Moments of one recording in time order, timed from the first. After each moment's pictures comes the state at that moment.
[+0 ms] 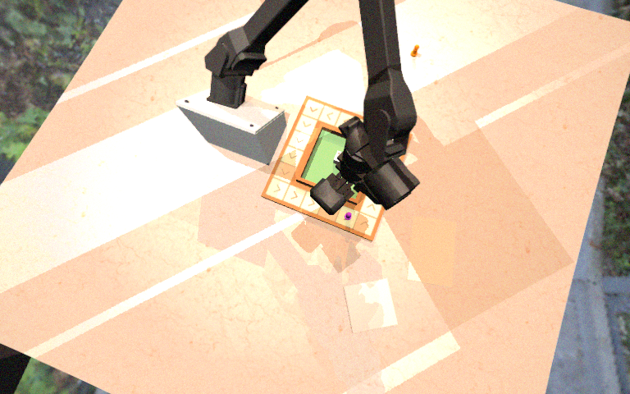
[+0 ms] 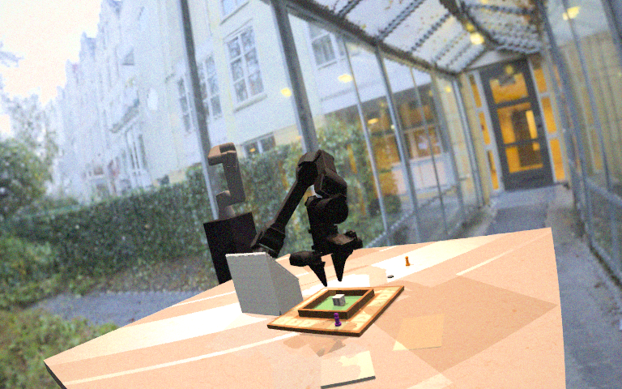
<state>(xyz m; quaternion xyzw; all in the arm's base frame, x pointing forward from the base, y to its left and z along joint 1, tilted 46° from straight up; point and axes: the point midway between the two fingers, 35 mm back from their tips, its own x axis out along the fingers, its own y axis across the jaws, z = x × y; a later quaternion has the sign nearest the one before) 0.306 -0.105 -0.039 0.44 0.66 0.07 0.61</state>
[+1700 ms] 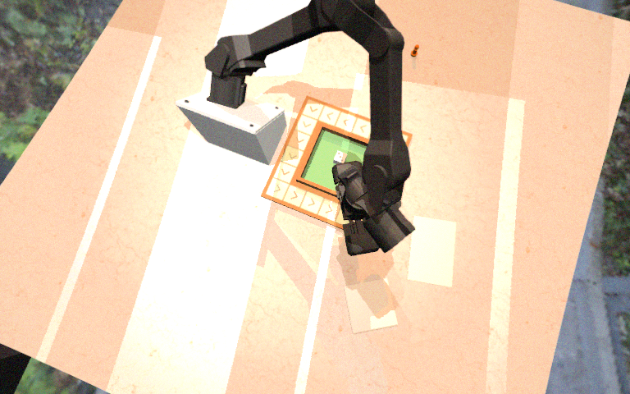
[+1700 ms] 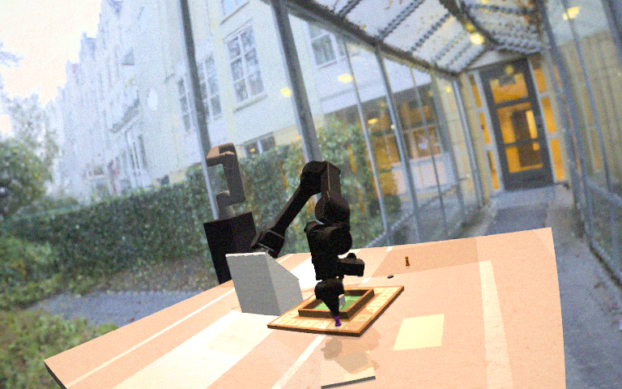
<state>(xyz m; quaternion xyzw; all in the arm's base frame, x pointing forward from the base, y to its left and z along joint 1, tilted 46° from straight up) 0.335 -0.107 -0.113 0.12 0.54 0.38 0.75</state>
